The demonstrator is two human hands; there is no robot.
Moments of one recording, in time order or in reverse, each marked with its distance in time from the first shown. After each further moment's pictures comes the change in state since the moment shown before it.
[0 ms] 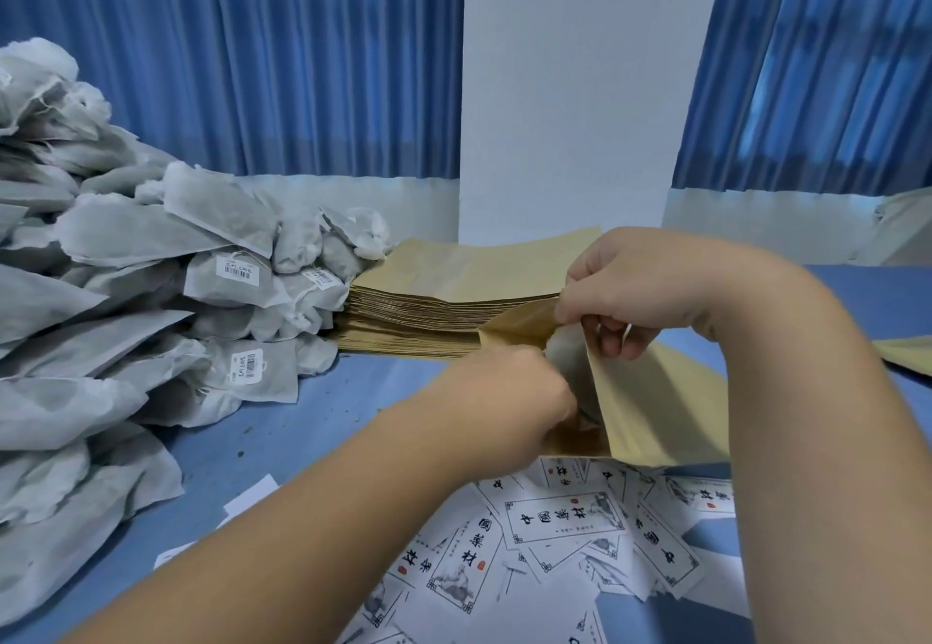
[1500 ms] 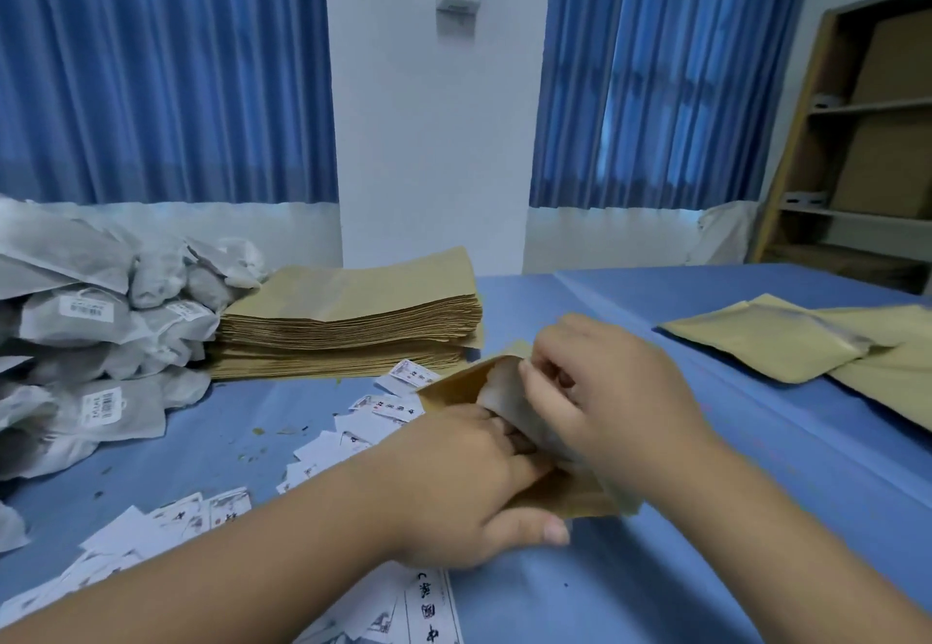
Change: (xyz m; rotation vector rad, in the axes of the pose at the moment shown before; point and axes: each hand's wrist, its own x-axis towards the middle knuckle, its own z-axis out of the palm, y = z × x) left_hand -0.011 0.084 -0.023 0.034 -0.009 0.349; right_hand -0.129 0.065 0.027 -0.548 0.699 -0.269
